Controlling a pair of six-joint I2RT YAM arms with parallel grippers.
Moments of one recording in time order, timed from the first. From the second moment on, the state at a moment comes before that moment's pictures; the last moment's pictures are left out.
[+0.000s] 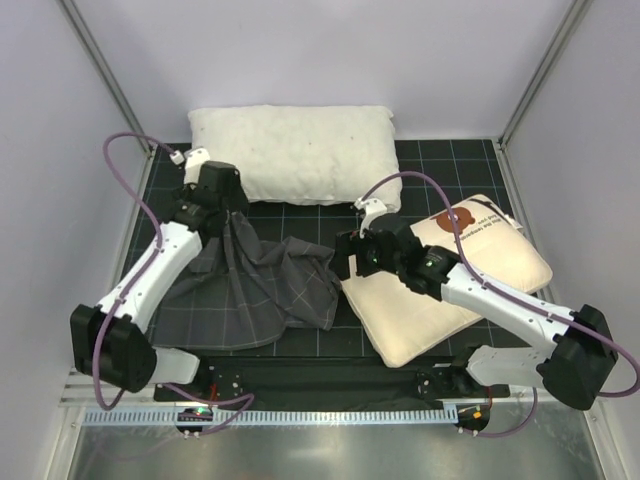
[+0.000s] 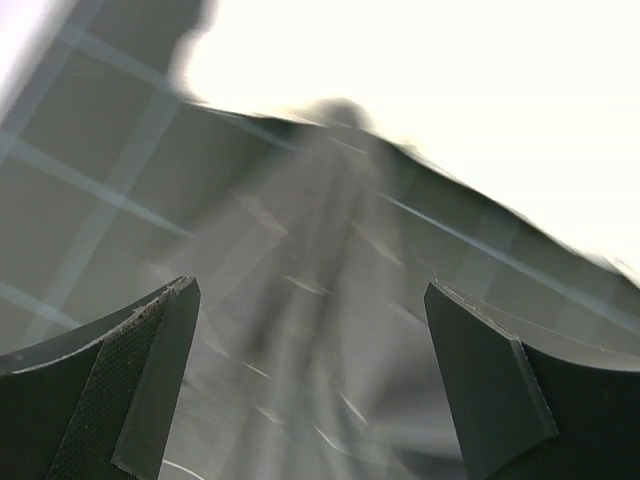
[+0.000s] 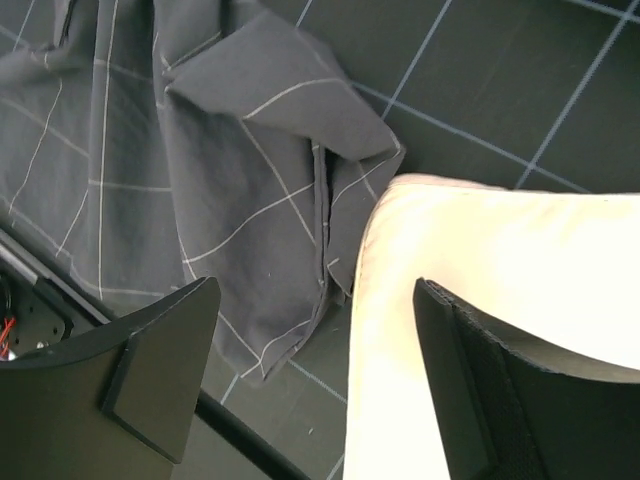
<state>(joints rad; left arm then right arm) -0.26 1.39 1.19 -0.56 -0.58 -0.56 0.79 1.20 0.90 -0.29 0.05 0.42</state>
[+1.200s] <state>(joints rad) -0.68 0.71 0.95 -0.43 -0.11 -0.78 0.60 1.04 0.73 -0.17 -0.03 0.42</state>
